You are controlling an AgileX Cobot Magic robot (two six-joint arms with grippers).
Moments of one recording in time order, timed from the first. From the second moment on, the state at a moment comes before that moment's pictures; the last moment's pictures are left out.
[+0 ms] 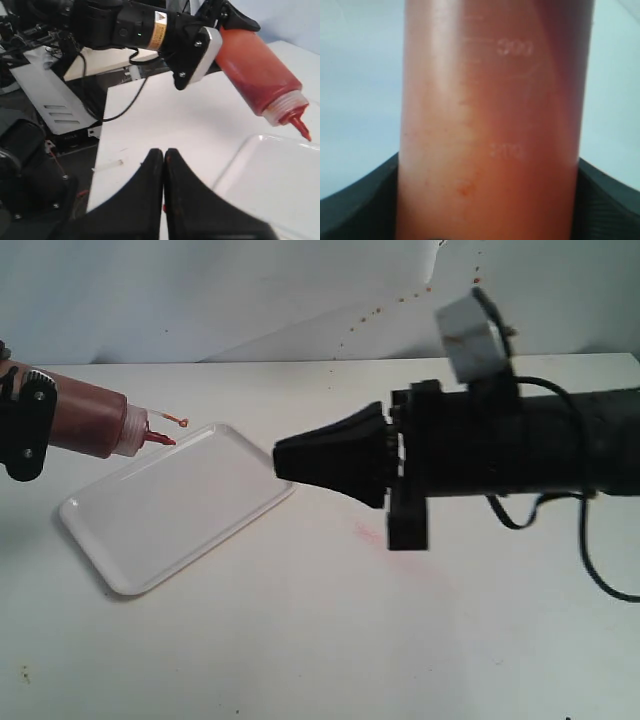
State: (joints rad) left arm -0.16 1.40 -0.72 1.74 0.34 0.05; right arm 0.38 1.55 -0.82 1.74 1.09 -1.98
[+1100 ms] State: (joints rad) left arm -0.16 1.40 -0.72 1.74 0.35 0.10; right arm 0.72 2.00 -1.39 1.59 0.37 -2.13
